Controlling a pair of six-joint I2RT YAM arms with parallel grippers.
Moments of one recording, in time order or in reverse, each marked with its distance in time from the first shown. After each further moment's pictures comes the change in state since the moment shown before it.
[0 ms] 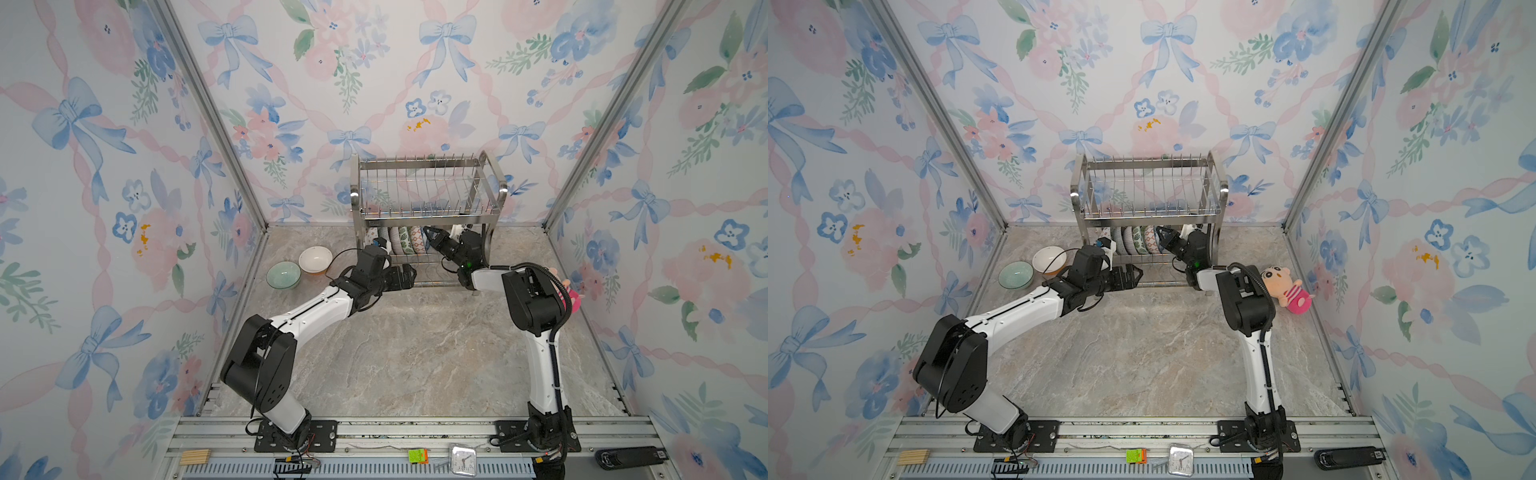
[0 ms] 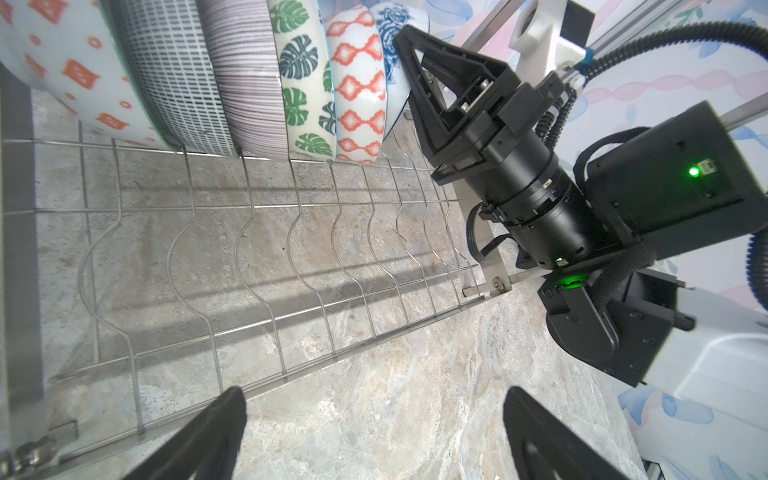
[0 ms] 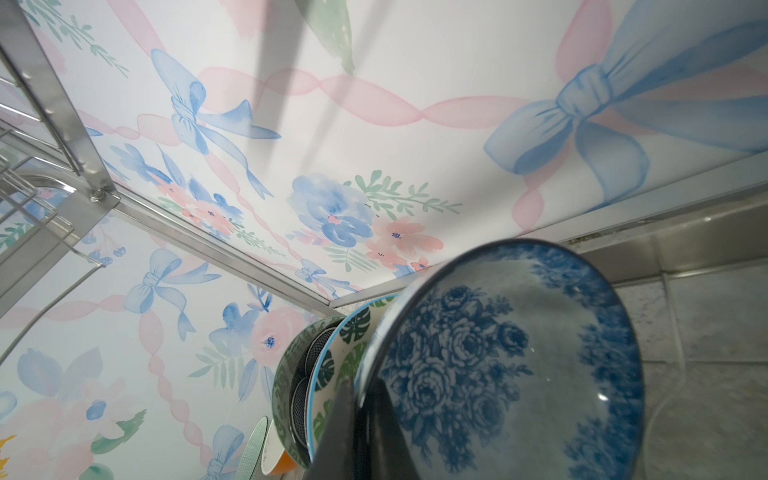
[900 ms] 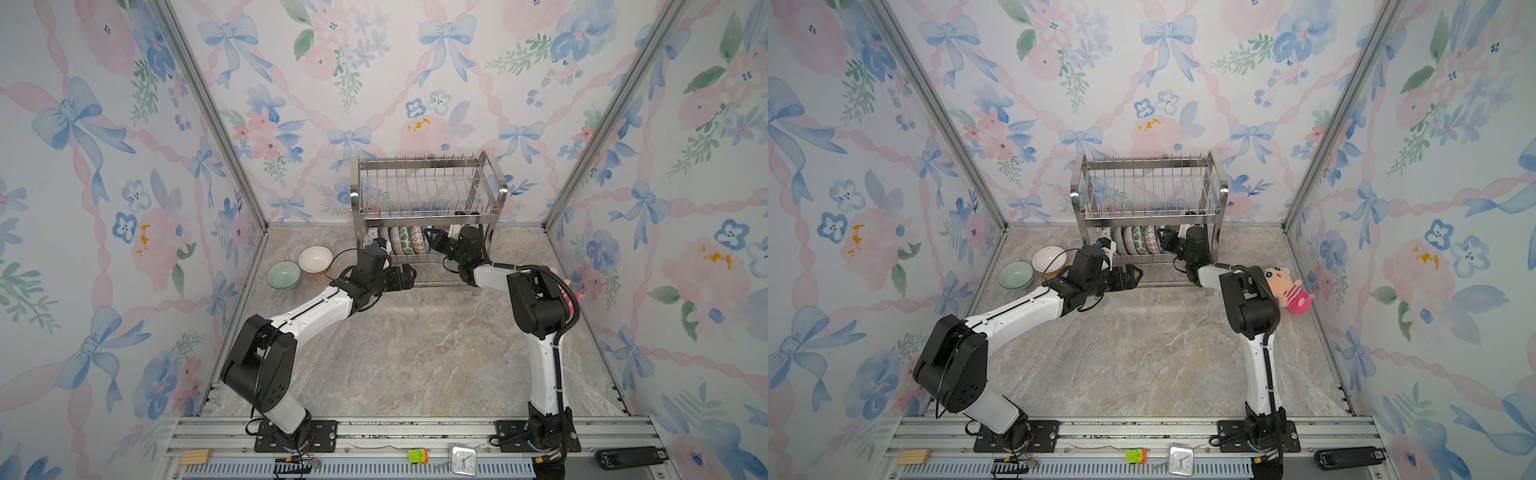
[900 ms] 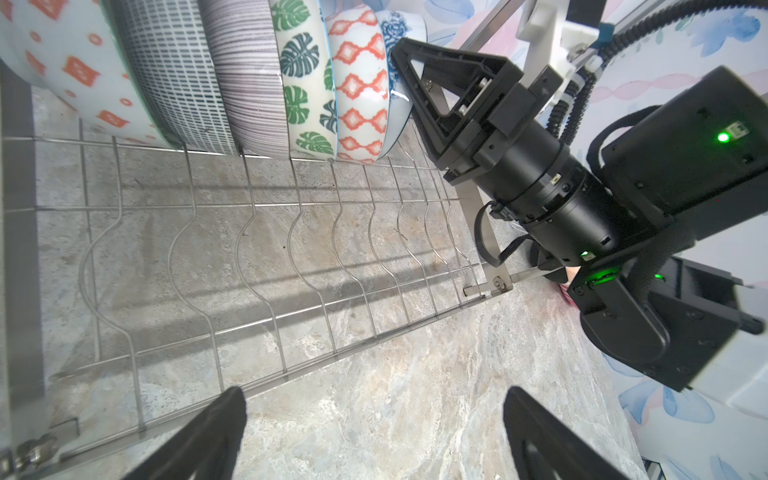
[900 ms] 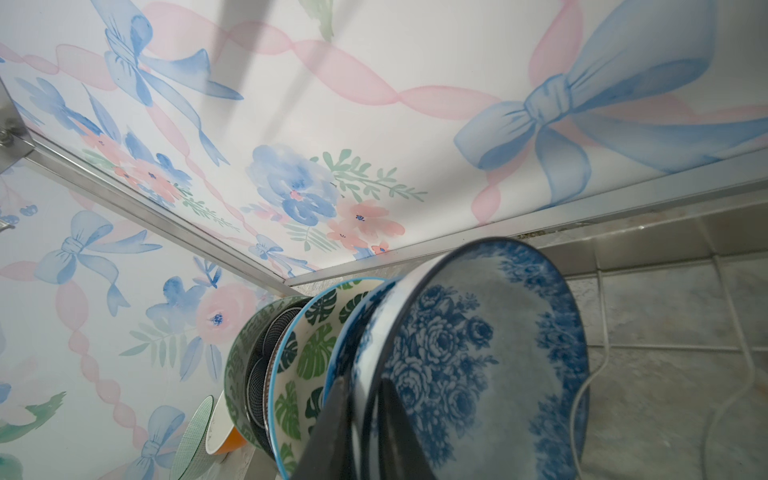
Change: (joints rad) left arm 0.000 0.000 0.000 -0.004 0.000 0.000; right arm 0.008 -0.057 0.014 -0.215 0.029 -0.189
